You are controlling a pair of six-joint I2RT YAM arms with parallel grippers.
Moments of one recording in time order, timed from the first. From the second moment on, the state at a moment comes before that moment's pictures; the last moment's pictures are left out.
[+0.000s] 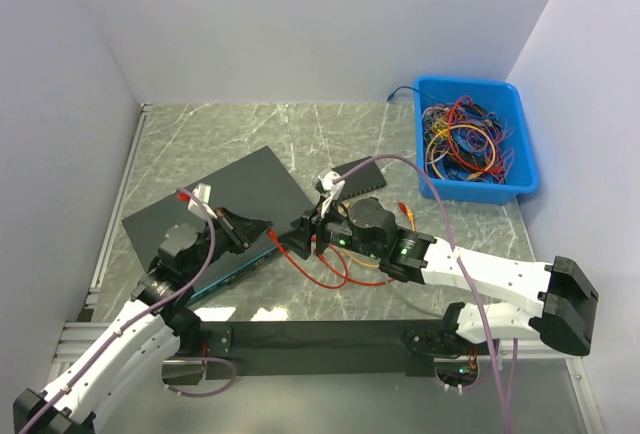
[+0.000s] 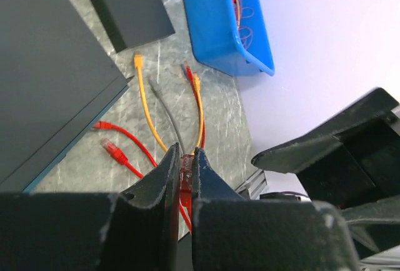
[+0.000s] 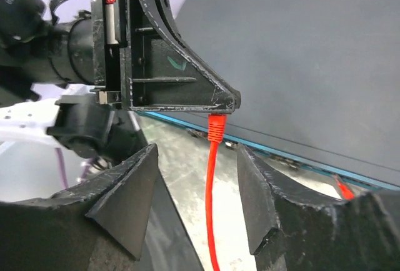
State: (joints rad) left arm -0.51 0.49 0.33 0.04 0.18 -0.99; right arm 1.07 1.19 0.79 0.23 -0.07 0.42
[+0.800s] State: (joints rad) left arm -0.51 0.53 0.33 0.02 0.15 -1.04; right arm 1.12 1.42 0.98 0.03 0.07 0.35
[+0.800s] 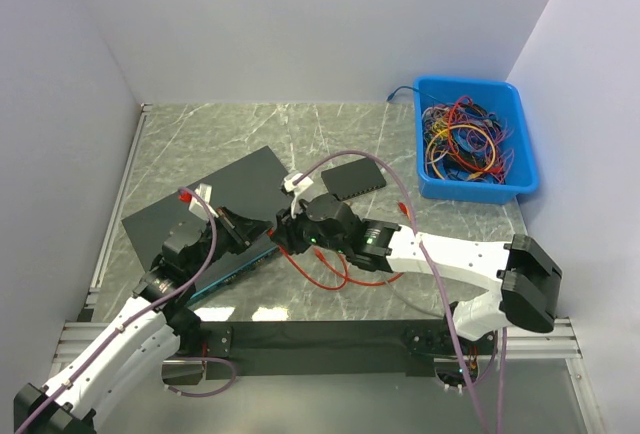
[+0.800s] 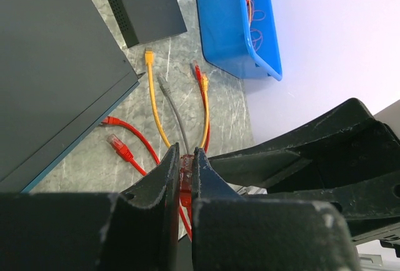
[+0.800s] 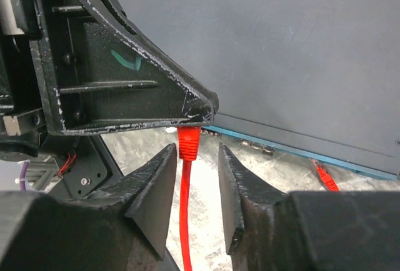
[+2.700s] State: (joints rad) left arm -0.47 0.64 0.43 -0.17 -0.08 -0.90; right arm 1.18 1.48 0.91 0.04 0.12 0.45
